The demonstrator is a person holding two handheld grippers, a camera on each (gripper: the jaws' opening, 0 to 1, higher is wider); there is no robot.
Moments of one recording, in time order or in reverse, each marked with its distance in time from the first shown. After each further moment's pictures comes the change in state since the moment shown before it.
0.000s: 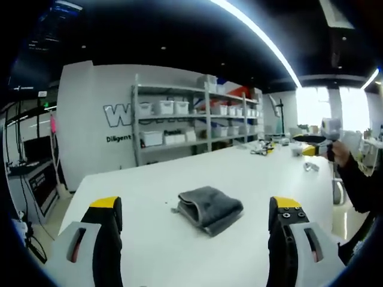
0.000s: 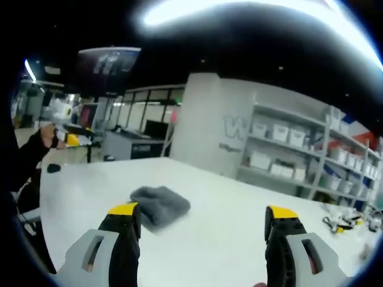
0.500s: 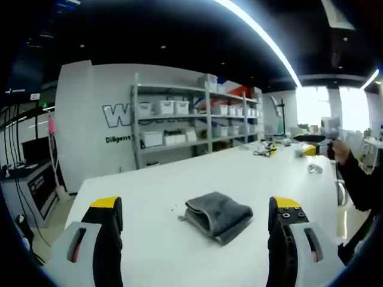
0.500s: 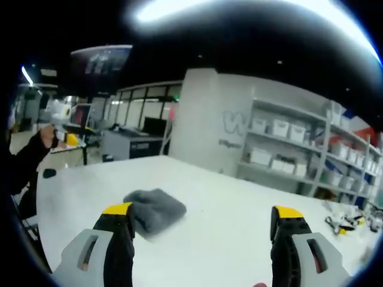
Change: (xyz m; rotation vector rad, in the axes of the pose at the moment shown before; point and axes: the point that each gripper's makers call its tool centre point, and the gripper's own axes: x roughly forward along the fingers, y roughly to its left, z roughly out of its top) left arm 0.028 0.027 0.018 0.005 0.004 -0.005; right arm 0.037 -0.020 0.012 0.024 0.042 0.007
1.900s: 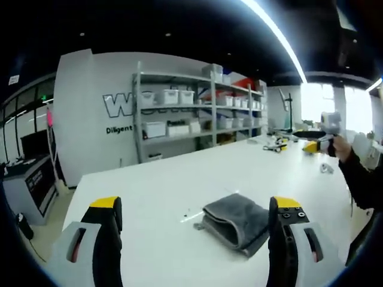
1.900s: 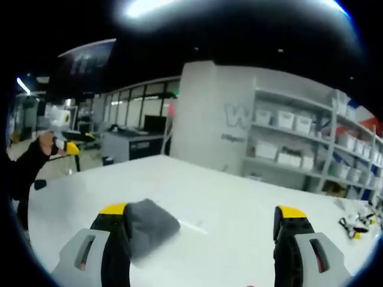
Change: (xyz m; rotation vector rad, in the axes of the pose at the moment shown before) left arm 0.082 0.052 0.001 -0.024 0.069 0.005; right arm 0.107 -0.025 0.007 0.062 0.032 0.029
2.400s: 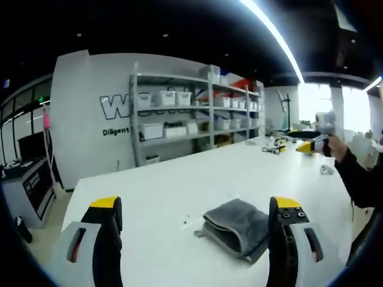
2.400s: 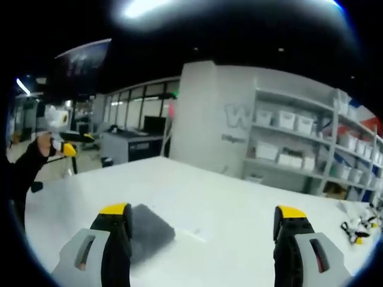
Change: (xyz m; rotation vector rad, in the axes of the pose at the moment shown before) left arm 0.022 0.003 0.009 0.009 0.000 -0.027; right arm 0.031 -0.014 0.010 -0.015 0.006 -0.007
